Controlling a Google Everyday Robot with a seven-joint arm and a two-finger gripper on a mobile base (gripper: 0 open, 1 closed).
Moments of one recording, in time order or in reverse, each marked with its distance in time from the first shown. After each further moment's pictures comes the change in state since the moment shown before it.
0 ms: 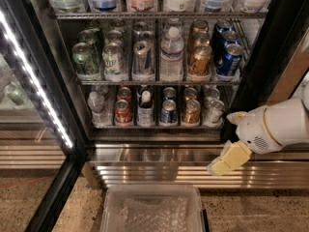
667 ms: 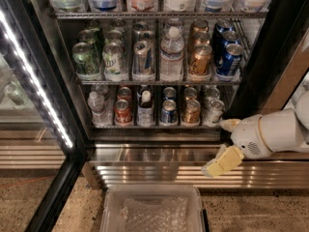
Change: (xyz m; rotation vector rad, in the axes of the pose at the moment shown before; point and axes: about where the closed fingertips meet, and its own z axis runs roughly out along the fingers) arm 0.006 -0.003 0.032 -0.066 -0.096 0.036
